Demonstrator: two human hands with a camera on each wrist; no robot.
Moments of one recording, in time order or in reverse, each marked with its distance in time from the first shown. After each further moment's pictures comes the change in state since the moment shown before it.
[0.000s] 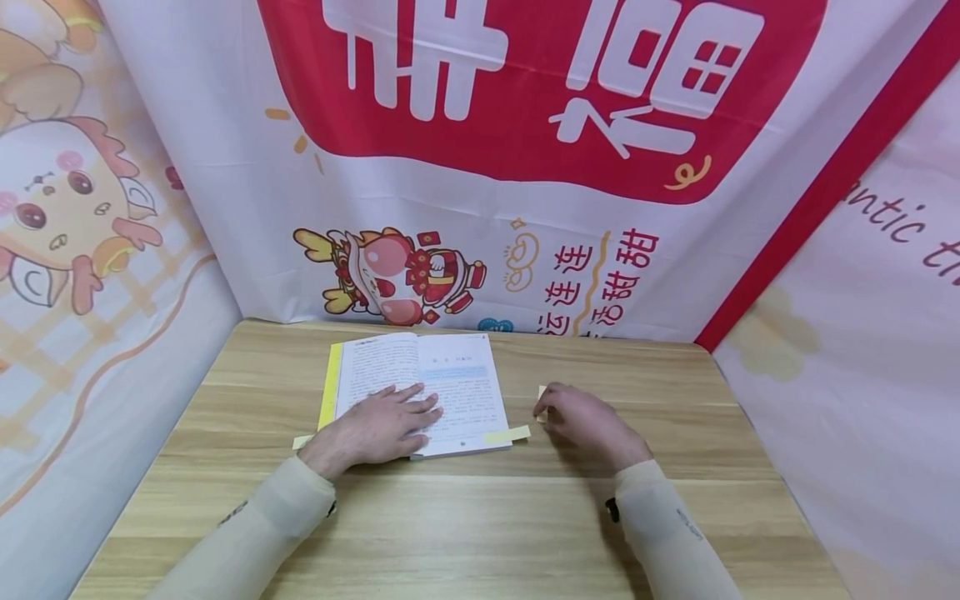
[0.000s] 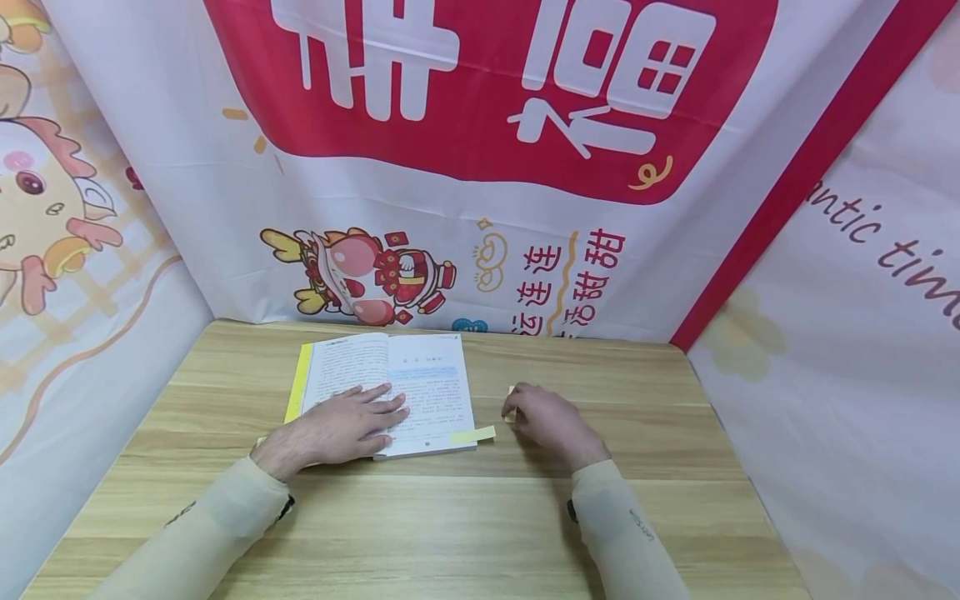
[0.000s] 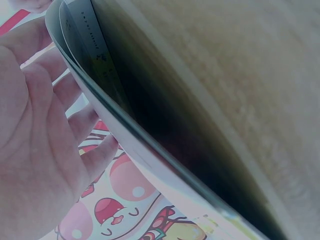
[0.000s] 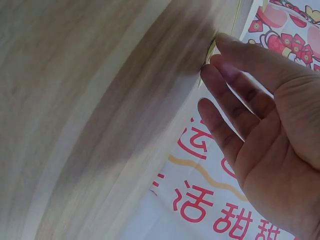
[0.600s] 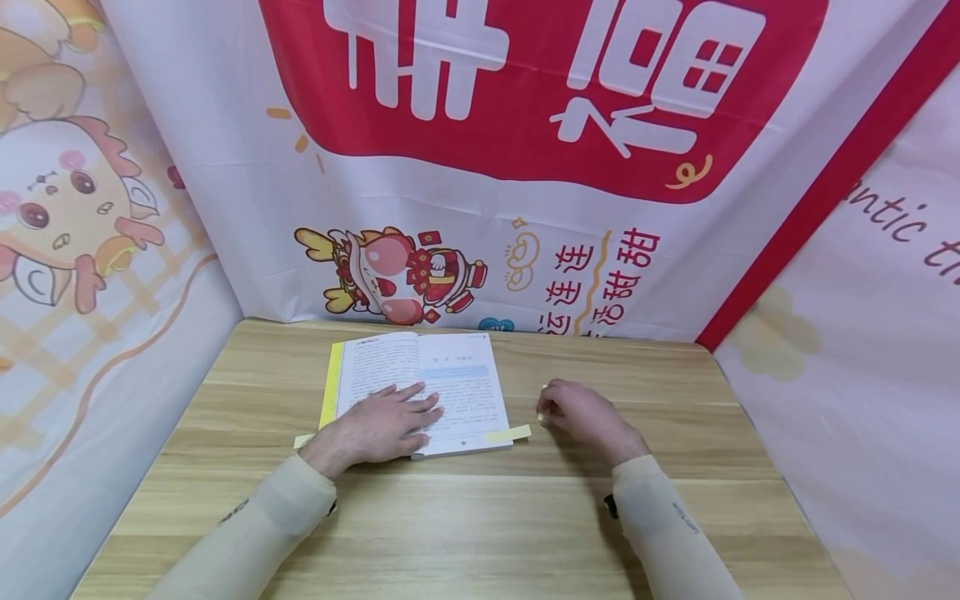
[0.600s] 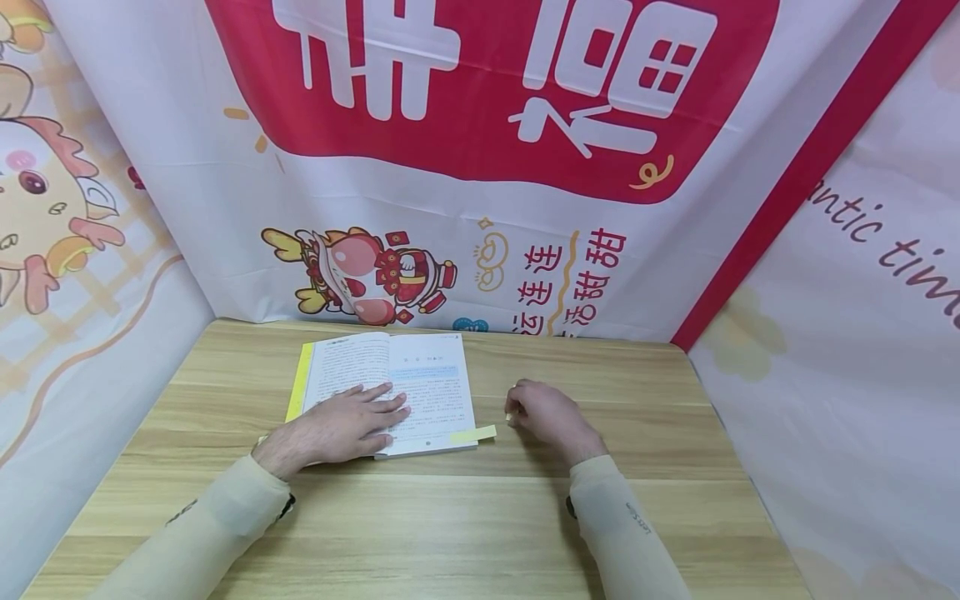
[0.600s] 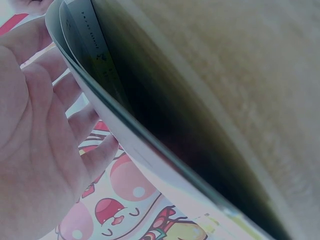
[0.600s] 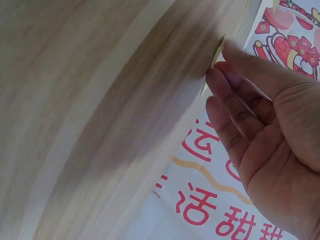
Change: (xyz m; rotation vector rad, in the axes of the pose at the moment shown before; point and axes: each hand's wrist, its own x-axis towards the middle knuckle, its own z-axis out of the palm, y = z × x) left_hand 0.001 0.000 0.000 0.017 0.001 0.005; right_hand 0.009 0.003 0.000 -0.058 0.046 -0.030
